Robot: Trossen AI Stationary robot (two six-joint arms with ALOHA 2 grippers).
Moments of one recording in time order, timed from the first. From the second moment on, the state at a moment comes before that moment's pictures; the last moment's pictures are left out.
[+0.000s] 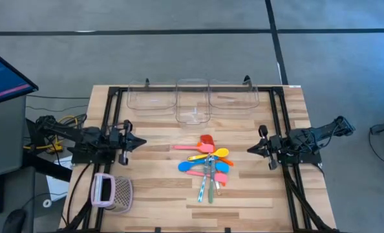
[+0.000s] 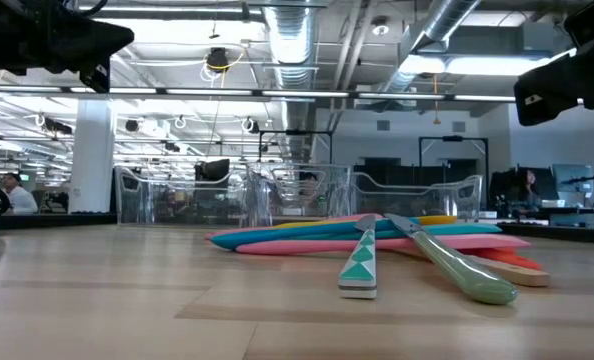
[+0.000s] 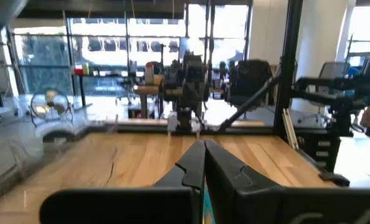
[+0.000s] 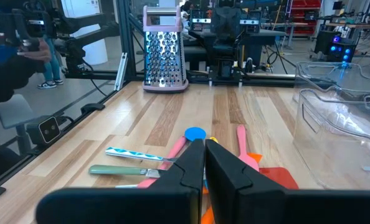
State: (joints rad) left arm -0.32 0.16 0.05 0.25 -0.35 0.03; right arm 0.36 0.02 0.07 -0.14 0.21 0.02
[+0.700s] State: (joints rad) left arm -0.30 0.50 0.16 0.51 -0.38 -0.09; right arm 0.36 0.03 0.06 -0.13 0.21 0.09
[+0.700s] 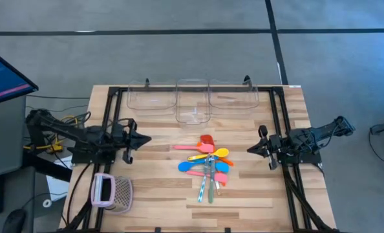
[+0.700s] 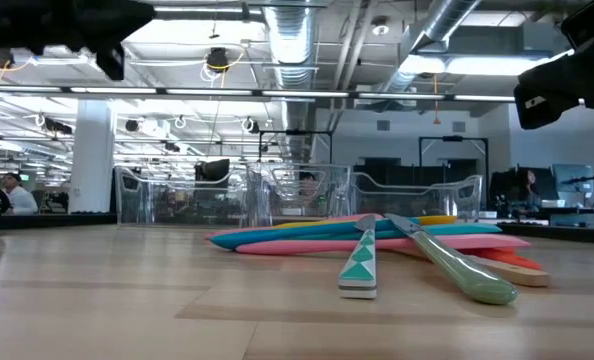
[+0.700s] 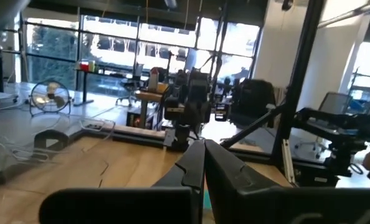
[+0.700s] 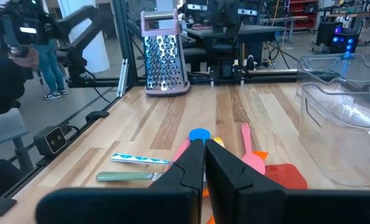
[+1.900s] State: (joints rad) left arm -0.11 1.55 1.16 -0.12 -0.12 -0.74; right arm 0.36 0.03 0.07 -0.14 0.21 0.23
